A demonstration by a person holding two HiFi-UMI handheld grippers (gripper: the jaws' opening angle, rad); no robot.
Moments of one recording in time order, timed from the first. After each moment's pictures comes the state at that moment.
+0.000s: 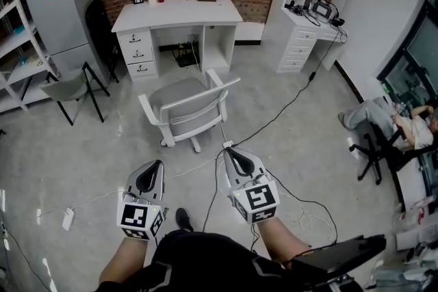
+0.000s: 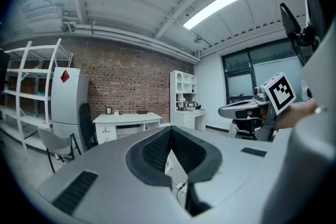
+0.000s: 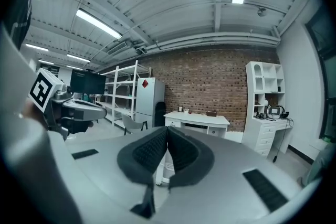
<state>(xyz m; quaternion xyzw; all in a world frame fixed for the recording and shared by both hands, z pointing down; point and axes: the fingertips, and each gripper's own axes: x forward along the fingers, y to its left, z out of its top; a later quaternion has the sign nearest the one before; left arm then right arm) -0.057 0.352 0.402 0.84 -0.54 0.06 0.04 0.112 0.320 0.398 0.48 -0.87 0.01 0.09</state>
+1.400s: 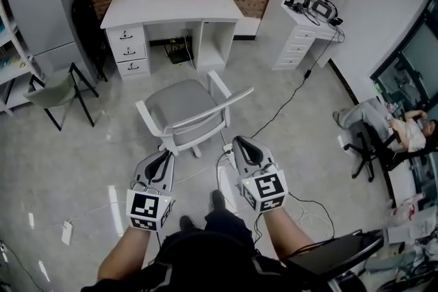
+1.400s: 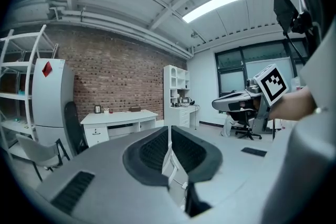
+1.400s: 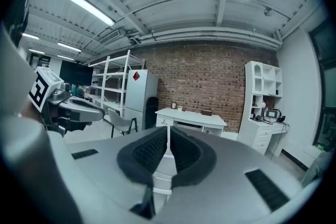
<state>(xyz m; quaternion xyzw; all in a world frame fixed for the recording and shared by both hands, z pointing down) -0.115 0.203 0.429 0.87 -0.48 0.08 0.04 0.049 0.176 0.410 0.52 -0.85 0.00 0.13</state>
